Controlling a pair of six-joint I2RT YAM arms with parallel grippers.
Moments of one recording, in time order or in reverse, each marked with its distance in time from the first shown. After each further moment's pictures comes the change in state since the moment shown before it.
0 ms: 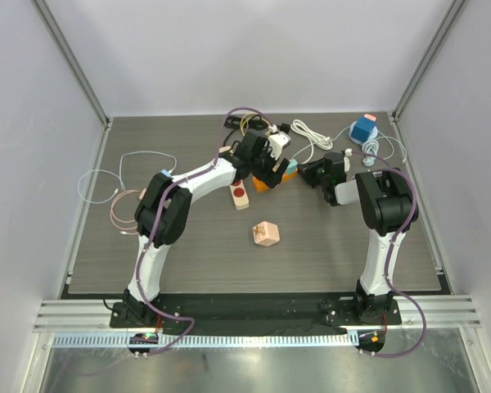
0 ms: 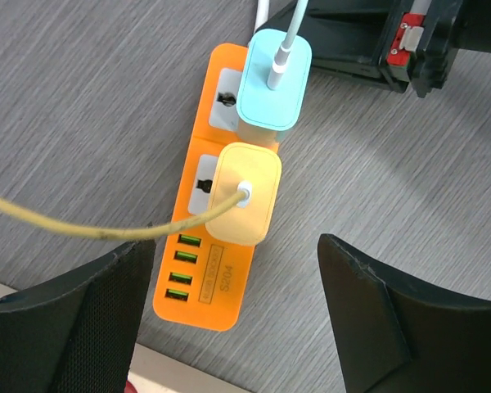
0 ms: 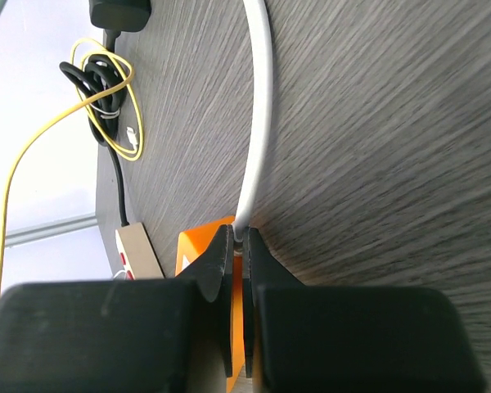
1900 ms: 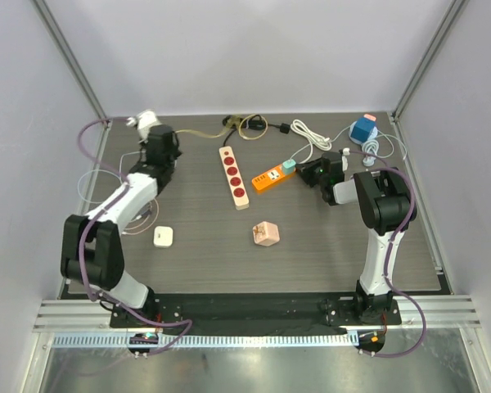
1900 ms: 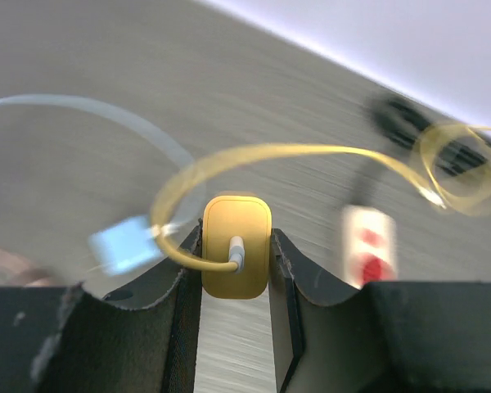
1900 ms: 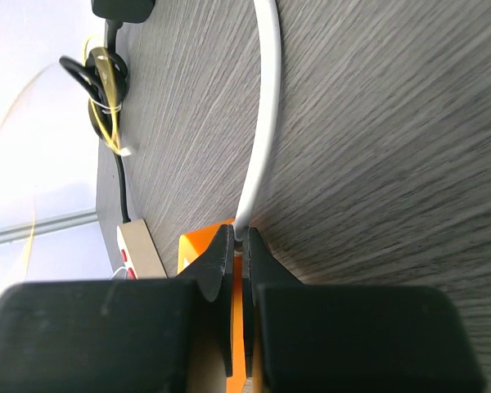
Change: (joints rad) left arm 0.331 -0.554 -0.487 0.212 -0.637 -0.533; right arm 0.003 0.013 0.015 0.002 0.001 0.000
